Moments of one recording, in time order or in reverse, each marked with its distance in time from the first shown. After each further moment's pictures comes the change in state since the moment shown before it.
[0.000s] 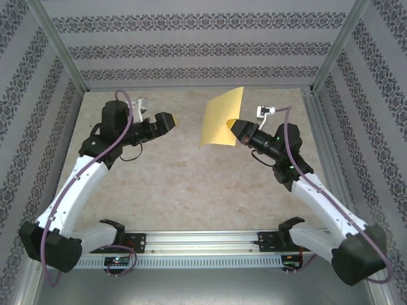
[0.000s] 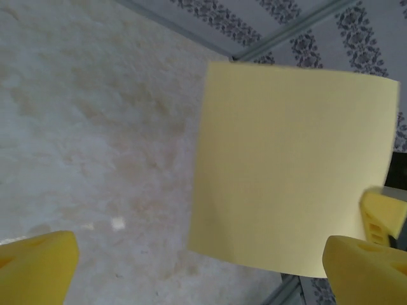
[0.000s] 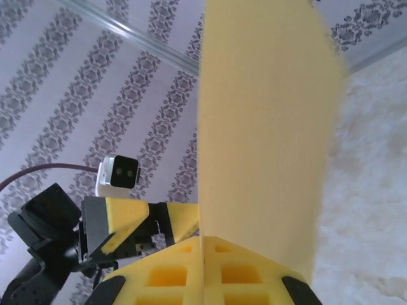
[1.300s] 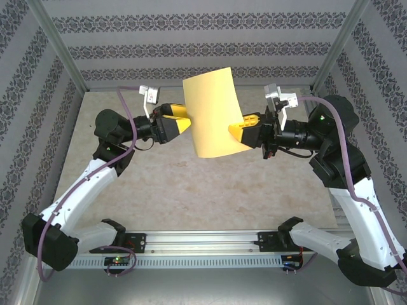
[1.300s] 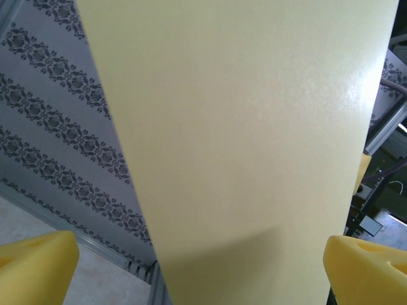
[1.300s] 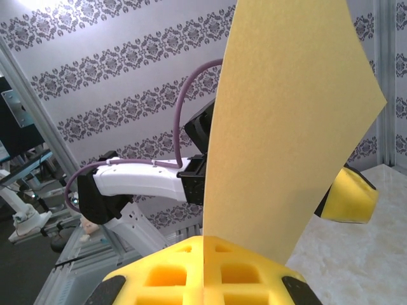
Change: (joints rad) left arm -0.168 0.043 -0.097 1.052 0.465 -0.290; right arm 0.128 0.005 0.745 -0.668 -0.386 -0.663
